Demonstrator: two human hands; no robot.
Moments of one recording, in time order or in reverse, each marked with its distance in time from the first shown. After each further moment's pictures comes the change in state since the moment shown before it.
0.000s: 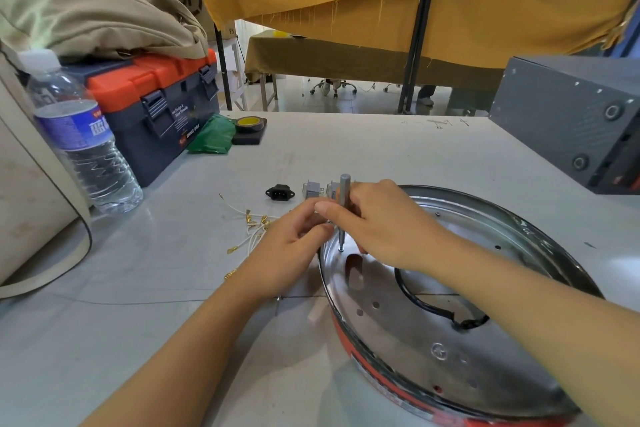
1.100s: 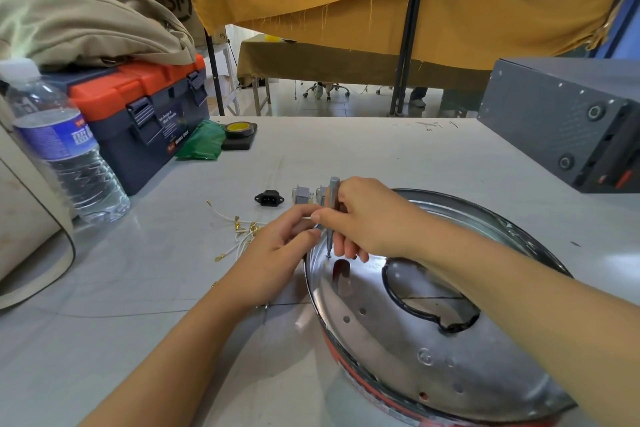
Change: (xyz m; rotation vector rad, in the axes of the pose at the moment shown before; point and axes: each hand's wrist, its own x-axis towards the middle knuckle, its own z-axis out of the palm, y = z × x) left_hand 0.003 -0.005 -0.001 -0.022 -0.028 -0.001; right_hand 0.009 0.001 -0.008 0.162 -0.168 0.071
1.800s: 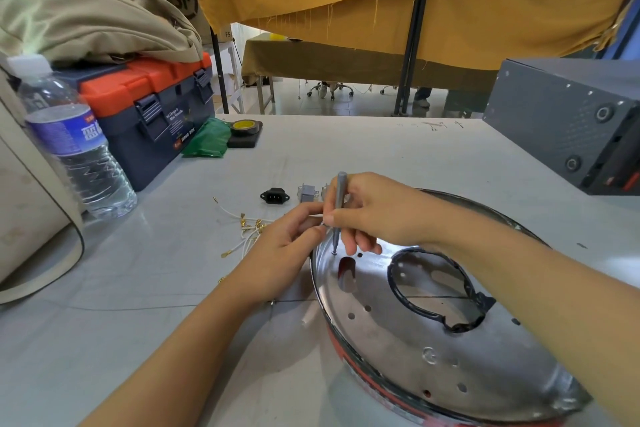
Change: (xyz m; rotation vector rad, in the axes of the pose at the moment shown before) left_hand -0.001 0.003 0.001 0.020 0.026 0.001; right_hand 0.002 0.008 -0.011 0.250 -0.161 -0.039
